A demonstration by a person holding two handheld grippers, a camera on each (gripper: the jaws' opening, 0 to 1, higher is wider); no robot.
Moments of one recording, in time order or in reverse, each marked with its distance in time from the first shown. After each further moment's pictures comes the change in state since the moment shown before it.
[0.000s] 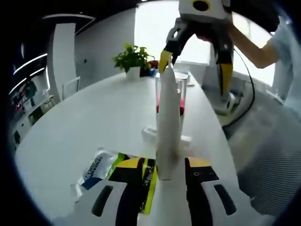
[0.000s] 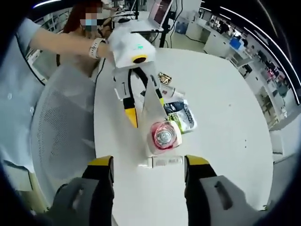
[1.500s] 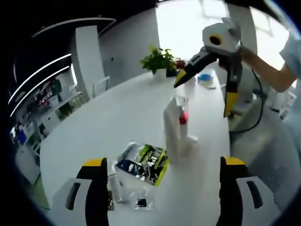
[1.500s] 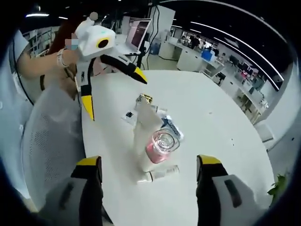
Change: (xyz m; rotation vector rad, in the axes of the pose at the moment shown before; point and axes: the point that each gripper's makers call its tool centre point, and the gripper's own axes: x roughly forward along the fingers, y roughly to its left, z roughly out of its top) left arm -0.092 -0.003 0.022 -0.026 0.041 0.271; right arm -0.015 0.014 0.018 0.091 -0.211 -0.205
